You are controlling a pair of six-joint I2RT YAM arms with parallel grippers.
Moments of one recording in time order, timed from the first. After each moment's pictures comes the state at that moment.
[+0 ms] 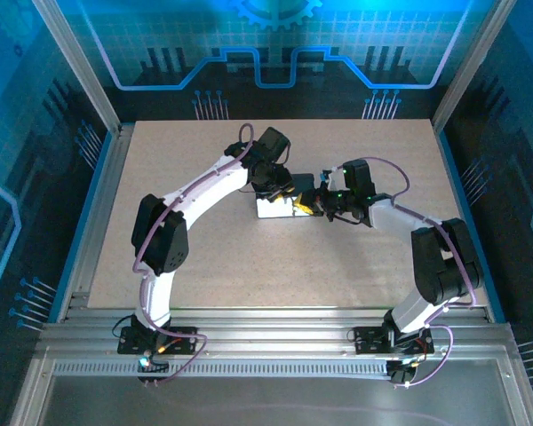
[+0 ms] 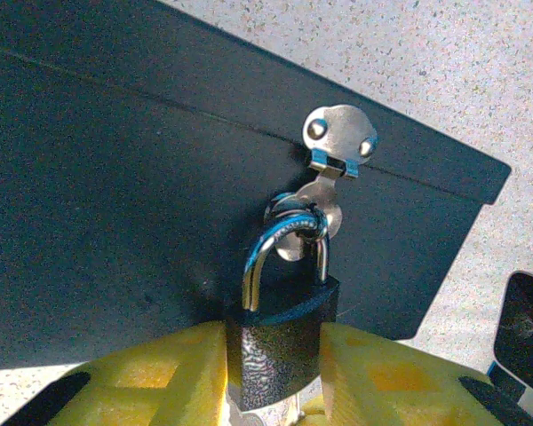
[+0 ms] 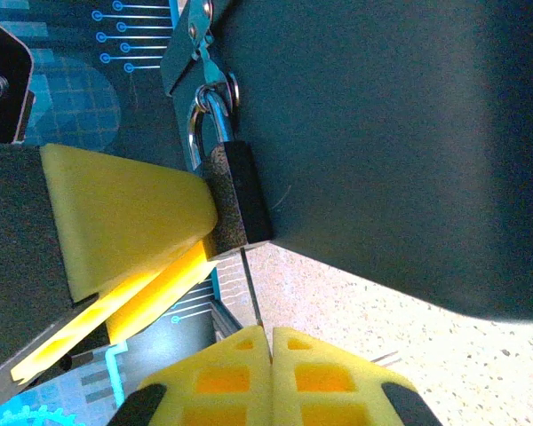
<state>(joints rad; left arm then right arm) -0.59 2.03 1.84 -0.90 0.19 -1.13 0.28 1.62 0.91 -0.01 -0.84 0.96</state>
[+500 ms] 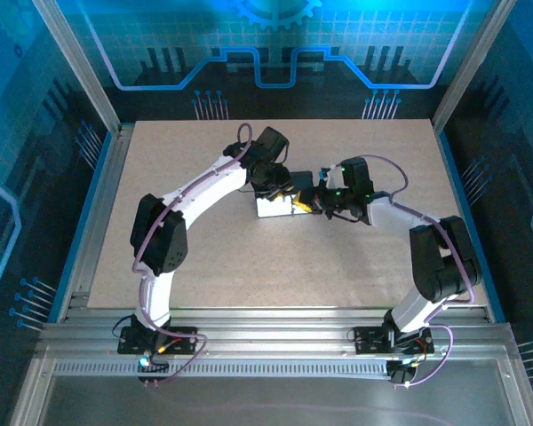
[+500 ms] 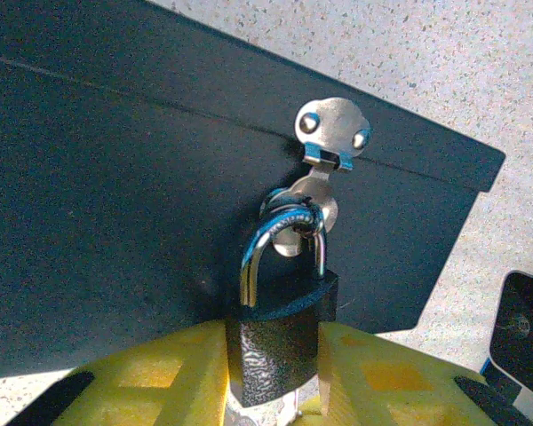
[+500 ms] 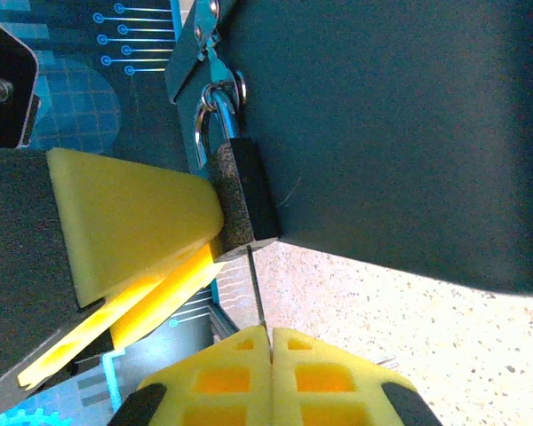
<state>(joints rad) -0.58 2.02 1.81 -0.86 0.19 -1.14 0.28 1.64 0.94 0.00 -0.83 0.96</state>
